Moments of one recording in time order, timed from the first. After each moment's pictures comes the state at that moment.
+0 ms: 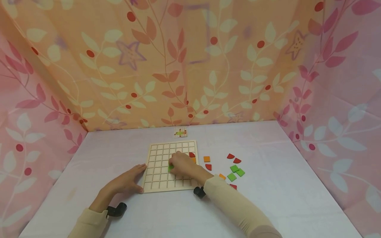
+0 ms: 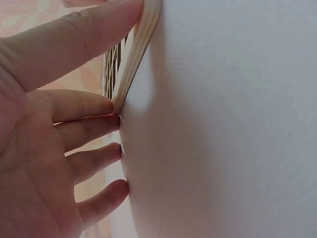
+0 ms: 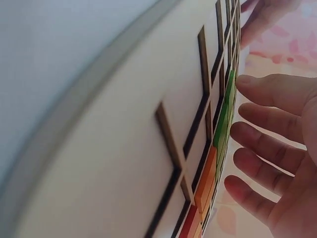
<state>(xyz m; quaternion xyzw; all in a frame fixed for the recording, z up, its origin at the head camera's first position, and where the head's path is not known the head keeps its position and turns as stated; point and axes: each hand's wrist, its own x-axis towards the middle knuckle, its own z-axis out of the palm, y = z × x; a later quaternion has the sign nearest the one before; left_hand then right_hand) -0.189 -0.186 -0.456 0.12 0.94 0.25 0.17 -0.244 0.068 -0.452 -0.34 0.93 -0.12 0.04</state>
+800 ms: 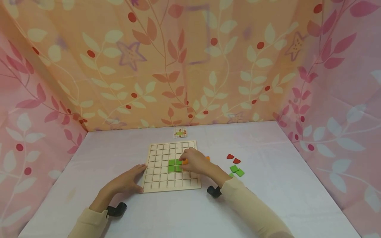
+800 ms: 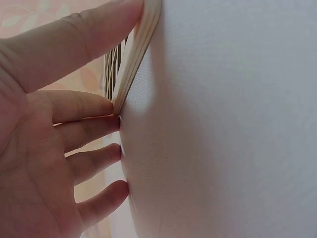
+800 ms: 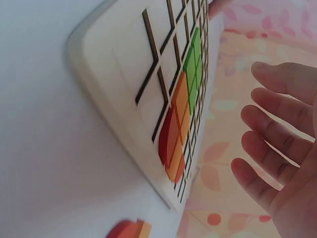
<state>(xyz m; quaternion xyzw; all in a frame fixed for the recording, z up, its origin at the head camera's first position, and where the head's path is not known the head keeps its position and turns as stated) -0.189 -0.186 -0.457 0.12 0.95 0.25 0.17 -0.234 0.120 -0.429 -0.33 0.92 -0.23 0.04</state>
